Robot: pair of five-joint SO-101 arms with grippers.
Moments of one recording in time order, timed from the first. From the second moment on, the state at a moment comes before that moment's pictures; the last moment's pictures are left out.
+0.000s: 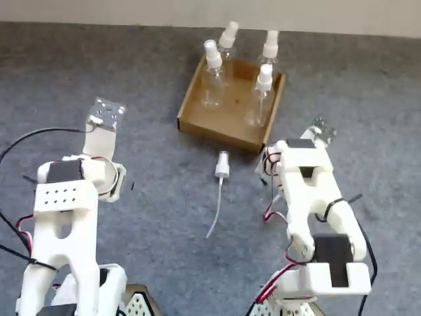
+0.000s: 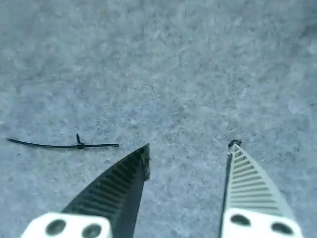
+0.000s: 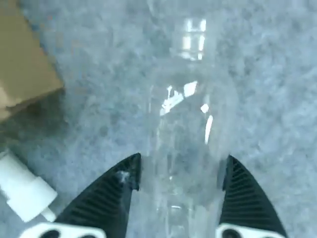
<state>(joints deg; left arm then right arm) -14.0 -35.6 48.4 63.9 -17.0 -5.5 -1.4 33.8 57.9 -40.1</state>
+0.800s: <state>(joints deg) -13.4 -35.6 64.2 50.7 -17.0 19.0 1.4 33.4 58.4 15.7</state>
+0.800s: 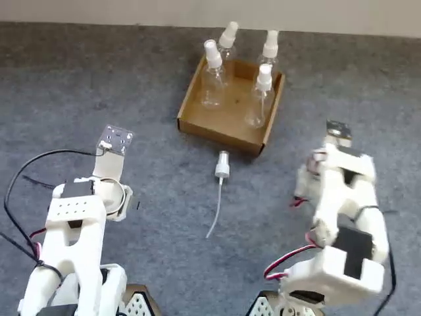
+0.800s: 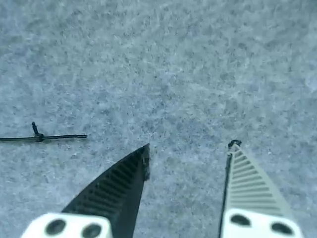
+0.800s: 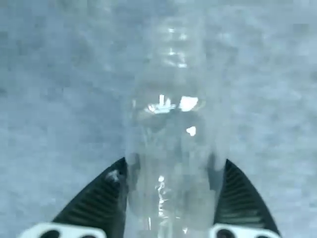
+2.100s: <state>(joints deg) -4.2 -36.0 69.6 44.9 -17.0 27.3 13.7 -4.4 82.3 40.7</state>
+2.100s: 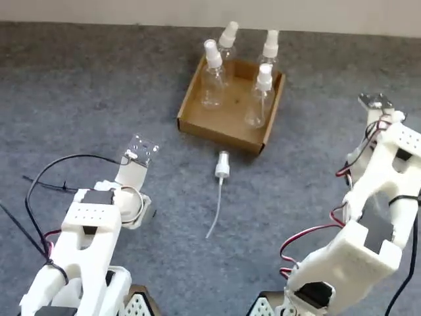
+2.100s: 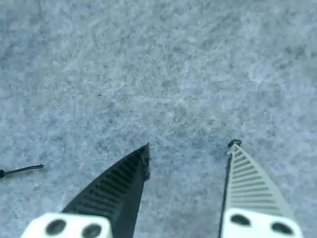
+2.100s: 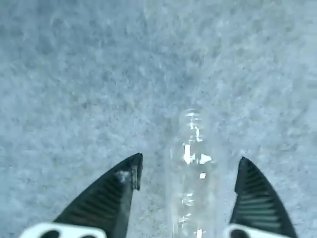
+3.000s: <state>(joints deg) -4.2 -36.0 70.4 44.8 -17.0 30.7 21.9 -0.7 78.8 46.3</state>
